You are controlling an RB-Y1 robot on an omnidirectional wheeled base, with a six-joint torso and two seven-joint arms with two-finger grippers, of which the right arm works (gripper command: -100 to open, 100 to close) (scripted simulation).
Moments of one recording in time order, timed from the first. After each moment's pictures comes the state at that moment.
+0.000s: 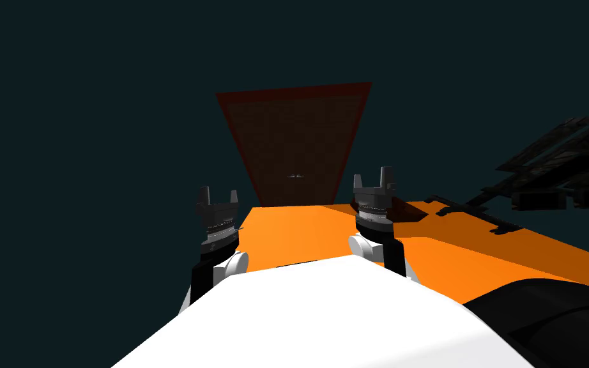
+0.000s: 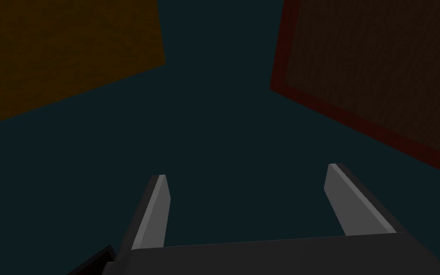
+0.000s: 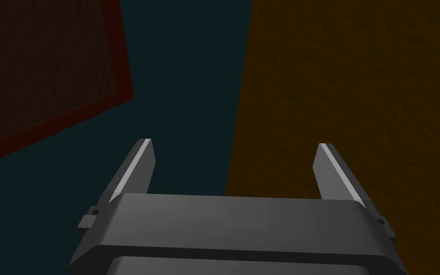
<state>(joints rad) 0.47 -0.02 -0.07 -2.40 -0.12 -0.58 0.04</state>
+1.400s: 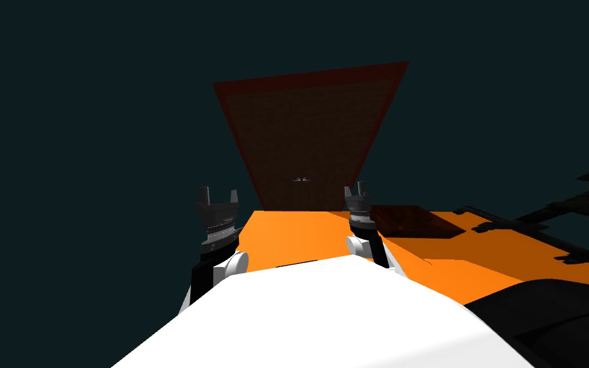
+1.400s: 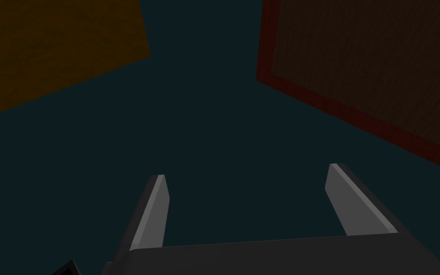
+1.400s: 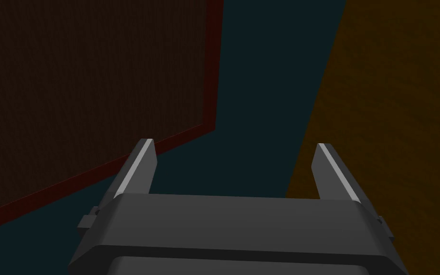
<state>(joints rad) 0.42 -0.08 -0.12 -2.11 -0.09 -0.62 -0.02</state>
